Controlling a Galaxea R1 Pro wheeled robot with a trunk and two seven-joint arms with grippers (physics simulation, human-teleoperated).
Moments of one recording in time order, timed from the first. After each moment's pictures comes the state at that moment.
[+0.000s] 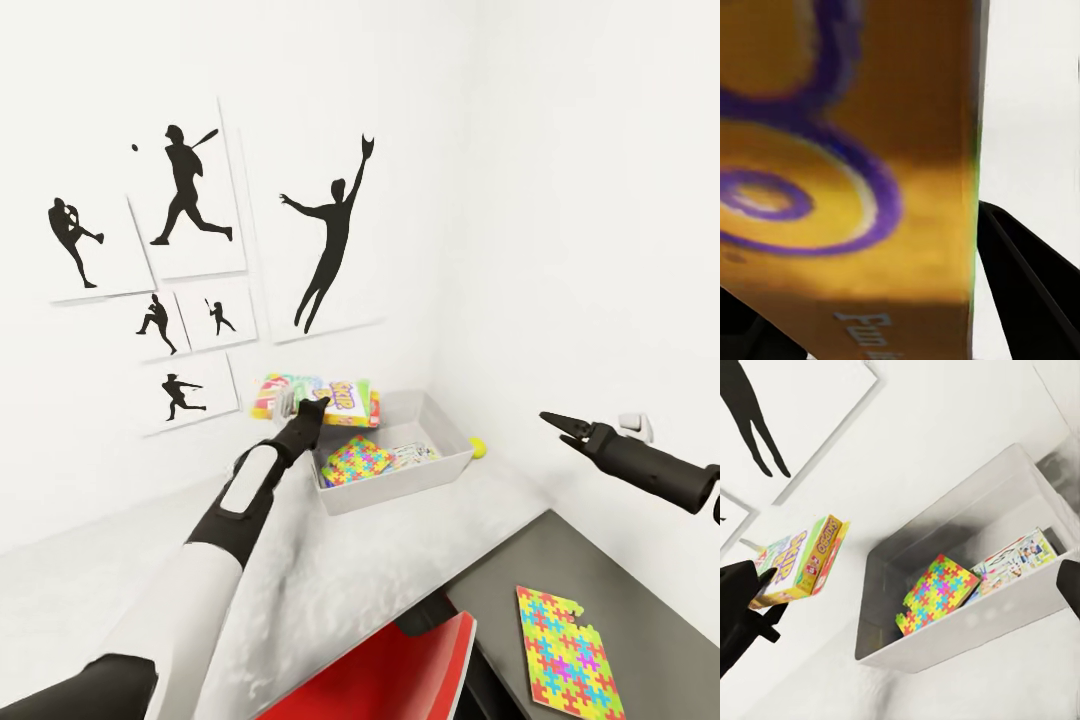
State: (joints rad) left arm -0.84 -0.17 -0.05 -0.83 1.25 0.22 0.06; right arm -0.49 -0.36 -0.37 -1.58 -0.99 1.04 0.24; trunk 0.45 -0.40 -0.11
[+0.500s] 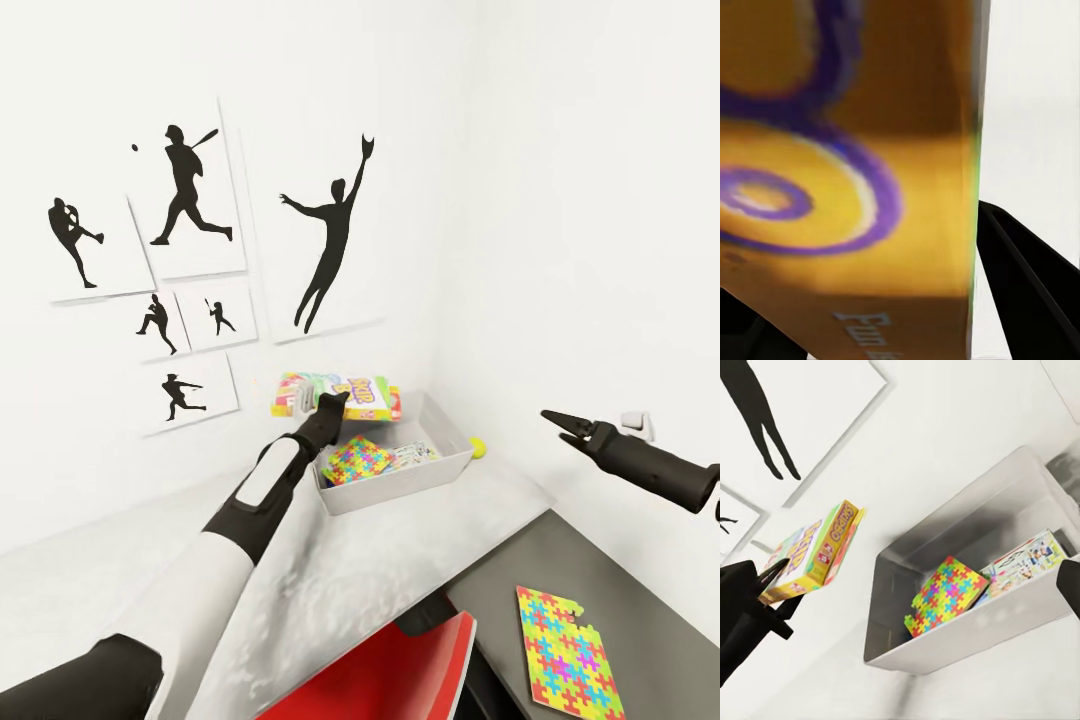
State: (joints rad) left arm -0.88 -0.17 -0.26 -0.83 1.48 0.10 0.13; right arm -0.49 -0.36 -0.37 -1.58 -1.02 1.04 0.25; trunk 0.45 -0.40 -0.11
